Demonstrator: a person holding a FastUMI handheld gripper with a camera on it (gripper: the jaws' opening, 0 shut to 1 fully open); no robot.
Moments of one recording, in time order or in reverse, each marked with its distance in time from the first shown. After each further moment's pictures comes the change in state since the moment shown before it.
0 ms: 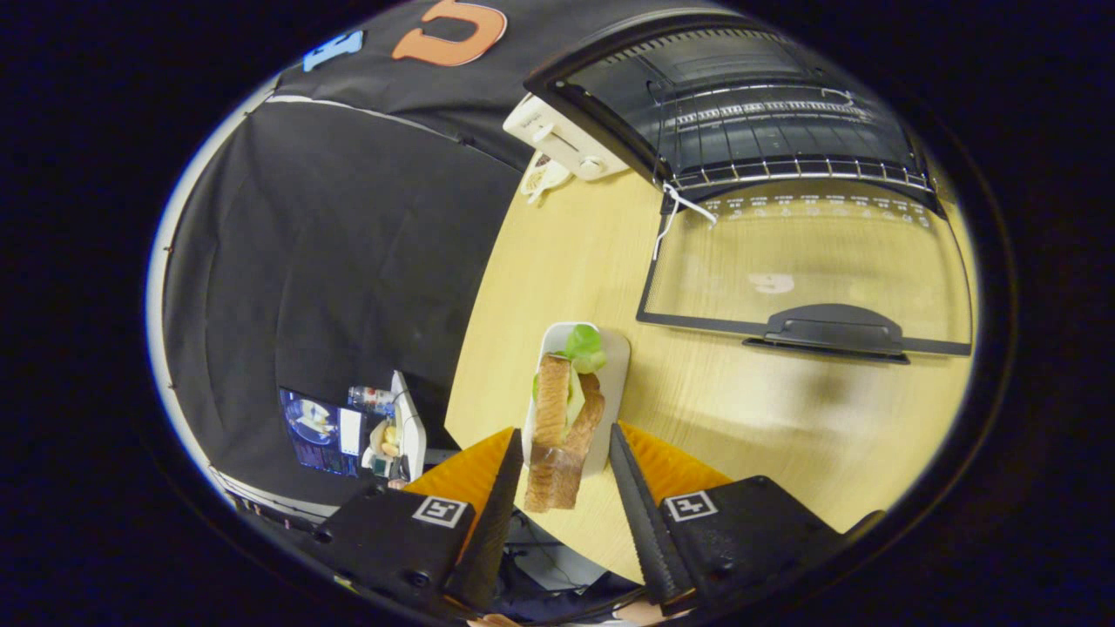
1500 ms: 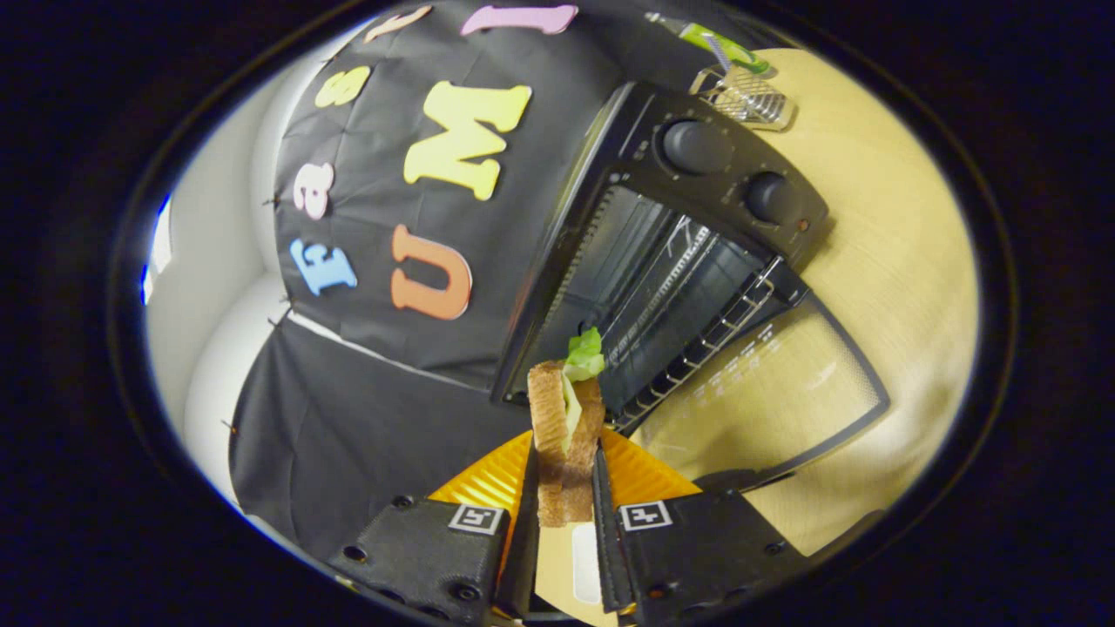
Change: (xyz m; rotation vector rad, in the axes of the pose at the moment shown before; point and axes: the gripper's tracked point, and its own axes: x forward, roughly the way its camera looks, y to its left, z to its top) arm -0.127 -0.067 0.139 0.381 -0.883 0.268
